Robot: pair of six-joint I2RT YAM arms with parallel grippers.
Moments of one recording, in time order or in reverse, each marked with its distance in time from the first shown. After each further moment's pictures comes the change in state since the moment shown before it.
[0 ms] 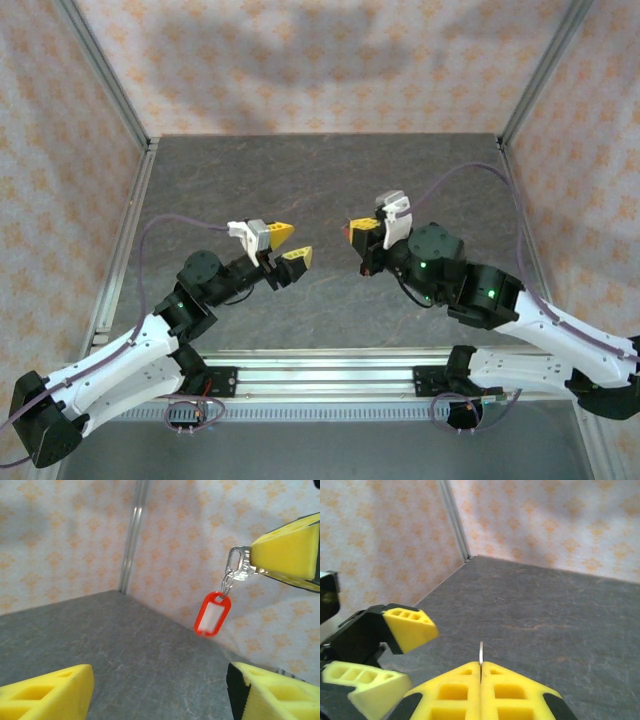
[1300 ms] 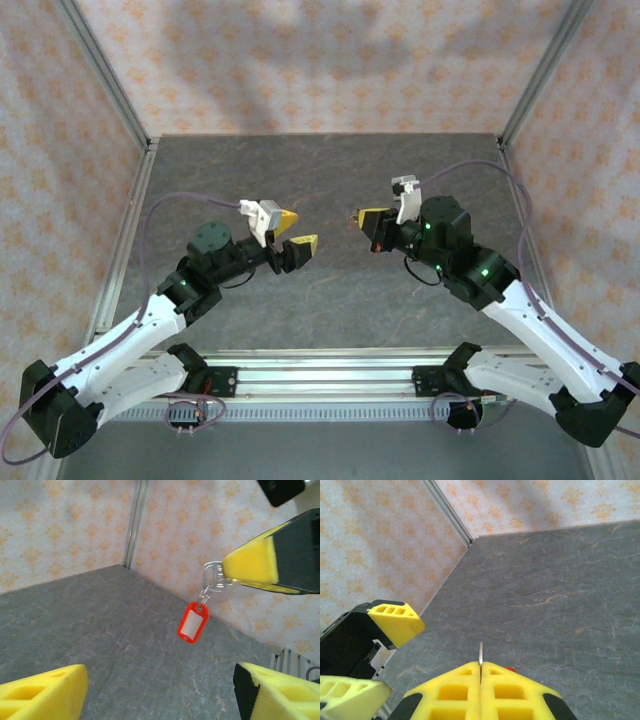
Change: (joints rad) left arm 0.101 0.143 0.169 -0.163 0.154 0.030; right arm -0.360 0.043 -0.055 0.035 -0.436 0.175
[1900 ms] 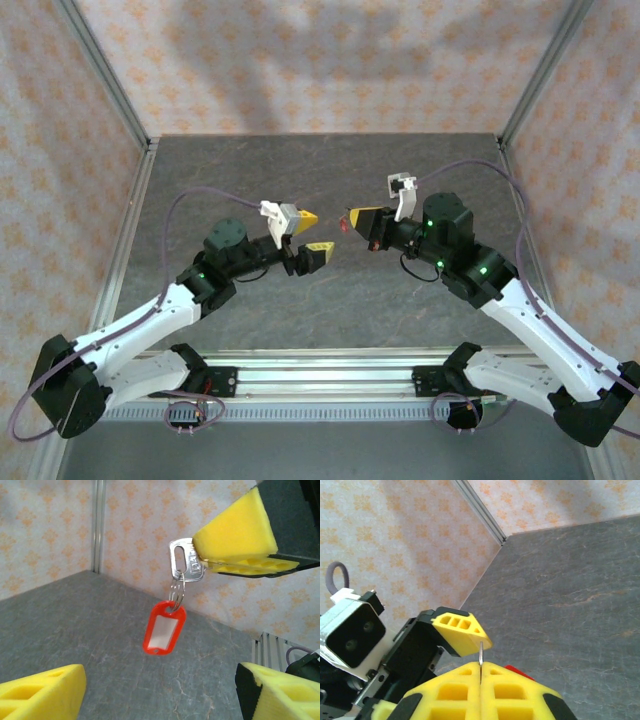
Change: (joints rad) left arm -0.037 0.140 0.000 0.168 0.101 0.068; right arm -0.010 0.006 0.000 0.076 -0.139 0.084
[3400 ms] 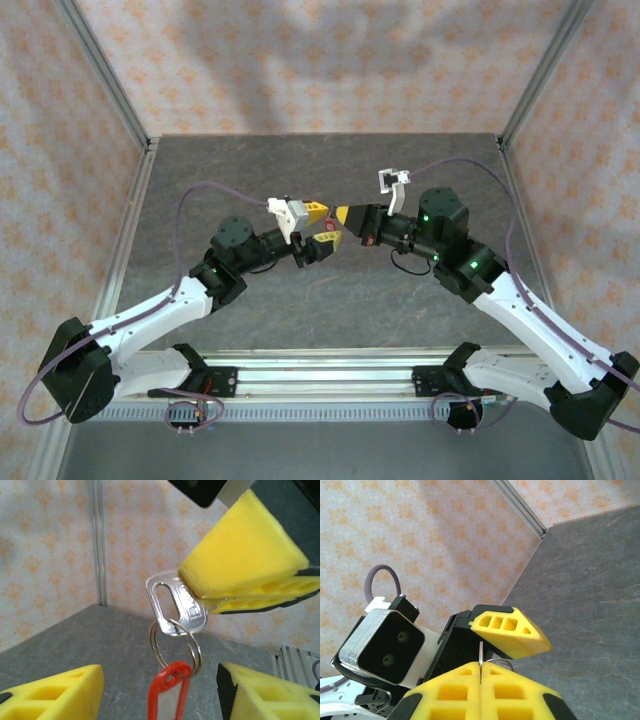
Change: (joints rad) left arm -0.025 0.090 0.028 0.175 -0.028 0.089; right arm 0.000 0.047 -0.002 0.129 -0.137 0.136
